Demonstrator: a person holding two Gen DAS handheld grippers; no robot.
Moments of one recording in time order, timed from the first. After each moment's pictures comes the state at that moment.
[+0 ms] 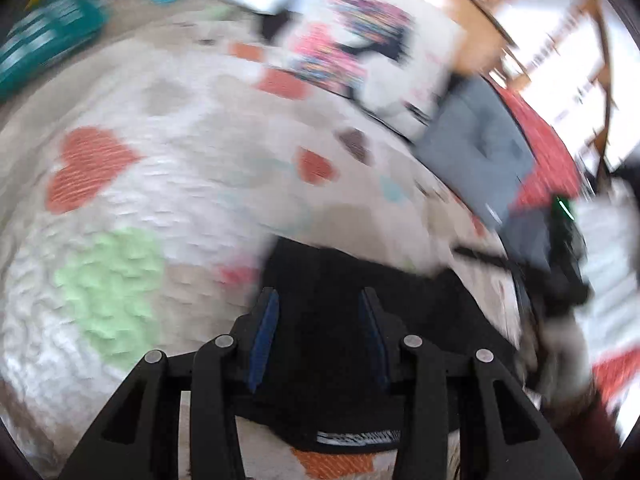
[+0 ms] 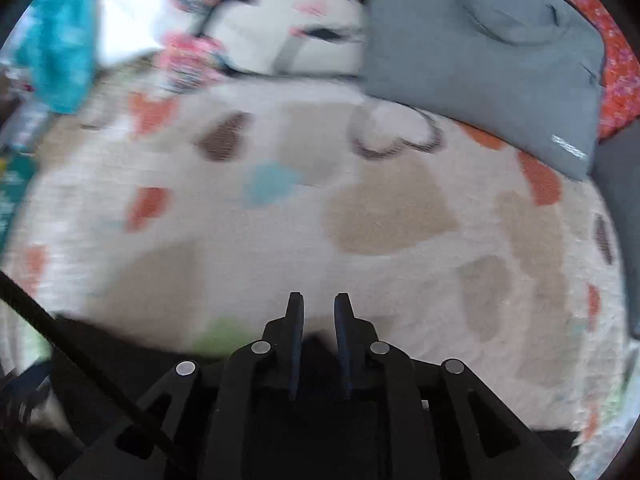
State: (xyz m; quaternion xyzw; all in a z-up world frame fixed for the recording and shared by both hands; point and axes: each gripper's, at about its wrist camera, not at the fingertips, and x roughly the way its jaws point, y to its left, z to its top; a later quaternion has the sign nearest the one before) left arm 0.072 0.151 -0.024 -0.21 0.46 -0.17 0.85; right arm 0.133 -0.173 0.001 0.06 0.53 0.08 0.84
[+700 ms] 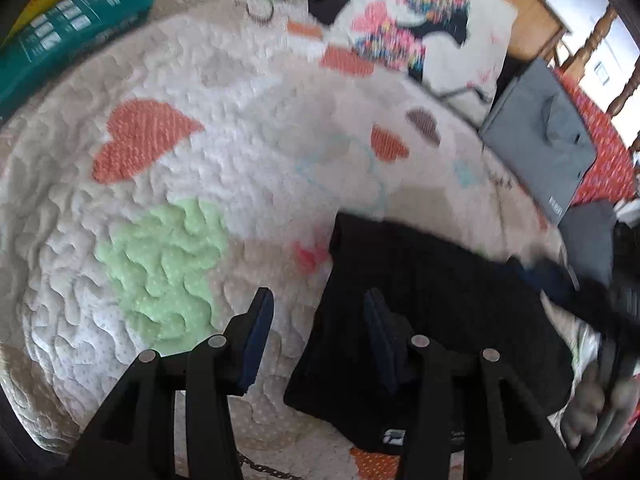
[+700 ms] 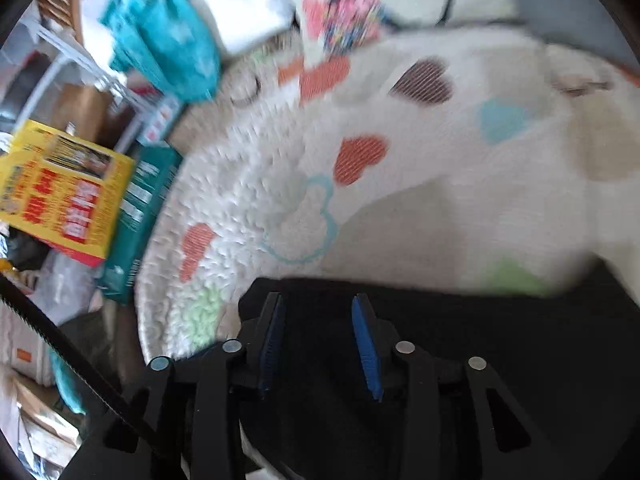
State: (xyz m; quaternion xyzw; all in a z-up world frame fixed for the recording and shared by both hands) left arm 0.079 0.145 -0.044 -0.15 0.48 -0.10 0.86; right arm 0.091 -0.128 0.006 0.23 0.50 0.23 0.80
